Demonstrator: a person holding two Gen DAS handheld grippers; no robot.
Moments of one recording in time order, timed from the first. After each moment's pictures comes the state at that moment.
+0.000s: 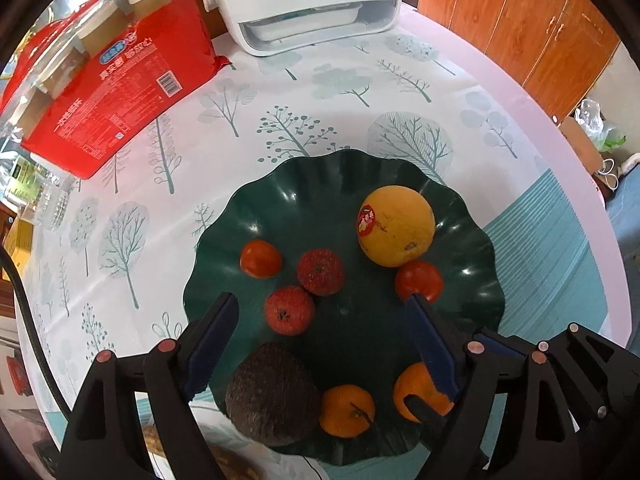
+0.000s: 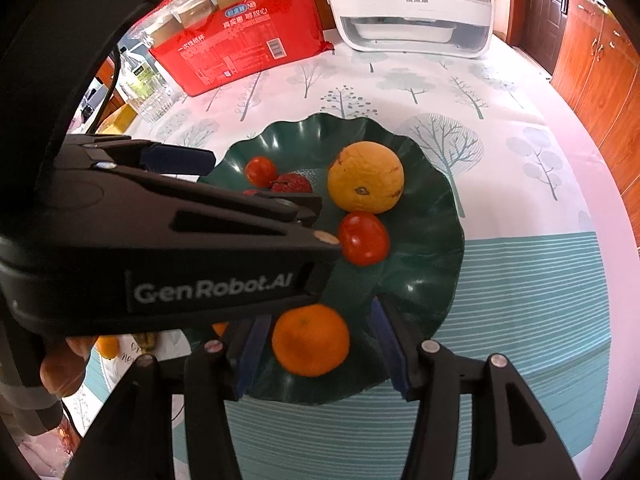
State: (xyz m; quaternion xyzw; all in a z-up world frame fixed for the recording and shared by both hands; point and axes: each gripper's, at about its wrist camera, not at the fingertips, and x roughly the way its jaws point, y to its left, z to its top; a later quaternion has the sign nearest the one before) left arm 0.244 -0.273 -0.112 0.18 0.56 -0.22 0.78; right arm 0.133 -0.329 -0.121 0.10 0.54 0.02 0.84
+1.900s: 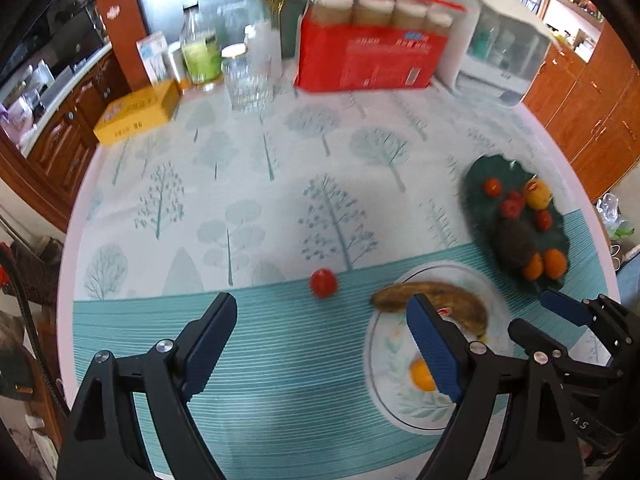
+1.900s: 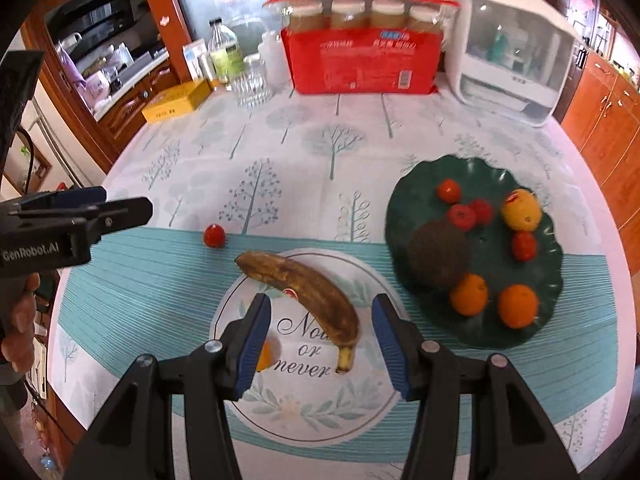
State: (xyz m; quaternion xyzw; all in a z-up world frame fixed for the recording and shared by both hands) left arm 0.202 0.082 -0.065 0.05 0.53 -0.14 0.83; right arm 0.122 -0.110 -0.080 0.03 0.52 0.02 0.85
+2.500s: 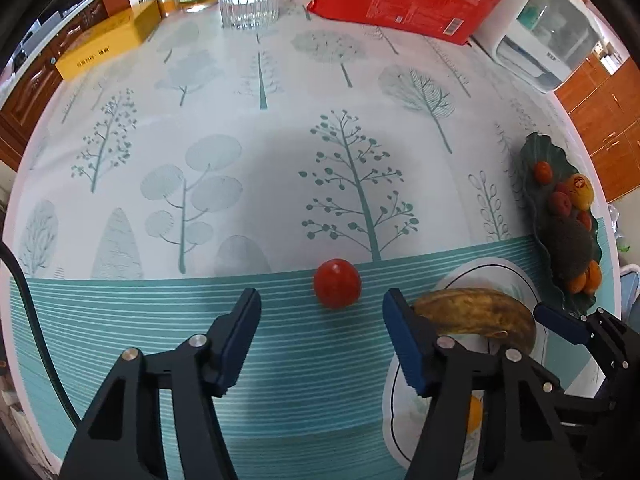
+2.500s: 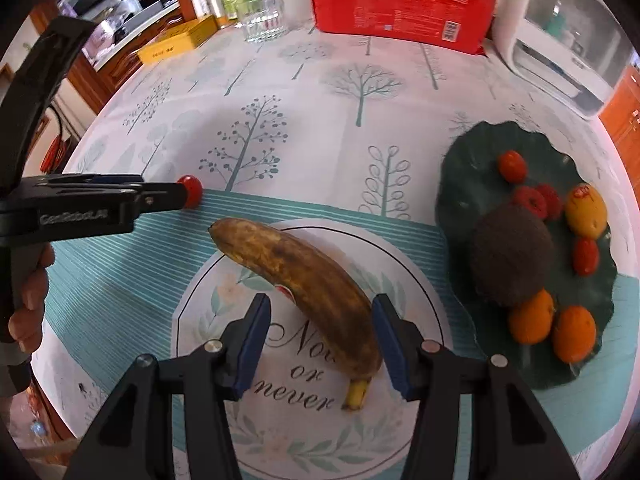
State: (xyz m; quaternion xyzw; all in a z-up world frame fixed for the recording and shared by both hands) left arm 0.250 0.074 -0.164 0.00 0.60 -0.13 0.79; right arm 0.162 -0.094 -0.147 -0.02 0.57 0.05 0.82
